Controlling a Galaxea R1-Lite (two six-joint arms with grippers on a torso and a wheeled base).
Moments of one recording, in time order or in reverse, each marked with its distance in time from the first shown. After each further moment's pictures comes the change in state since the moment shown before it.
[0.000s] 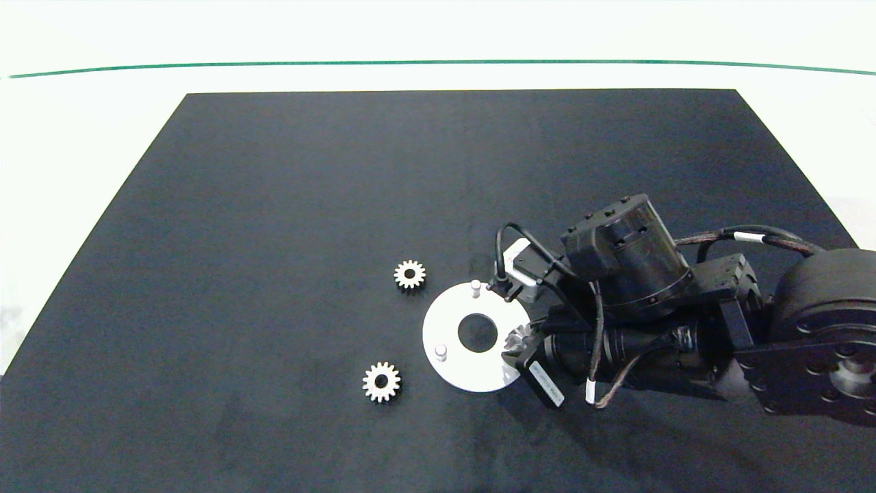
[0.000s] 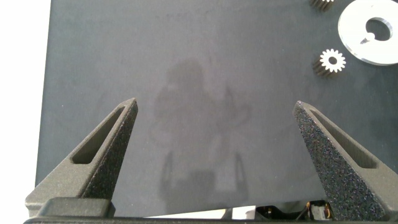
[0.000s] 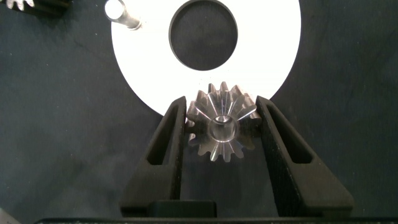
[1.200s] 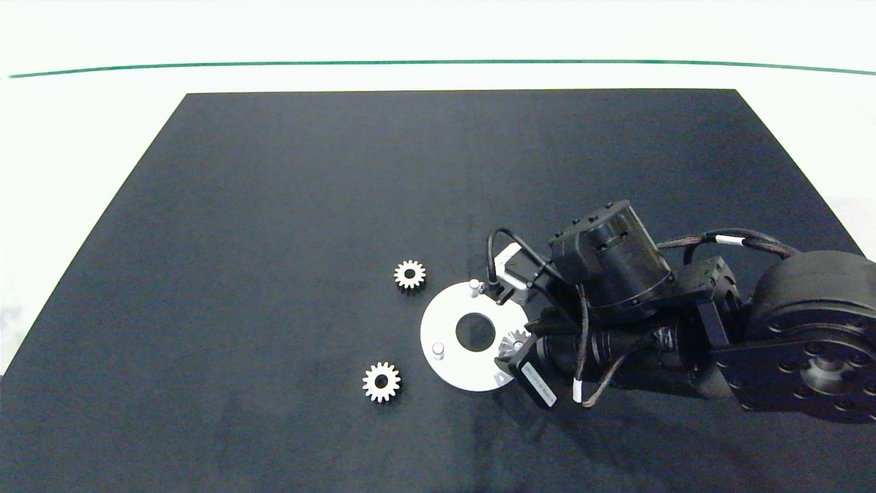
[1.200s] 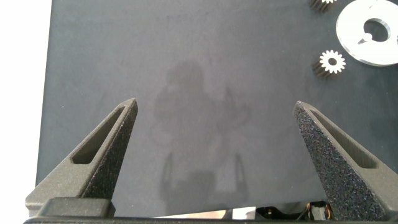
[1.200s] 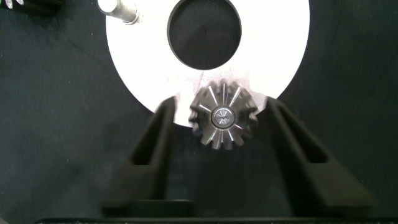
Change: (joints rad) left arm 0.000 0.000 -0.001 -0.003 0.000 0.000; right arm 0.000 0.028 -0.012 0.002 -0.001 0.000
